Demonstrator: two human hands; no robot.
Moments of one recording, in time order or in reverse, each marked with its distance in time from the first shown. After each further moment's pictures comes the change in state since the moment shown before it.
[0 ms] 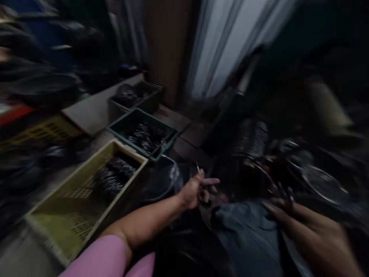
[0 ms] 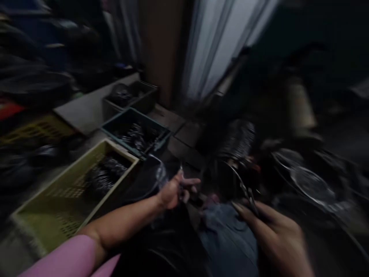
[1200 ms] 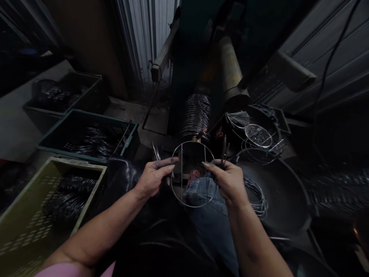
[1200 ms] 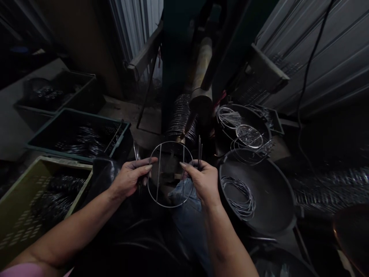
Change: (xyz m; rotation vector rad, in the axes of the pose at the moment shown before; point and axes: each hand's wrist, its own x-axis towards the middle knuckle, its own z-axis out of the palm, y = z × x) left_hand 0.028 0.028 0.046 0.258 0.084 0.102; right_hand 0.031 0.024 0.024 0.910 0.415 0.763
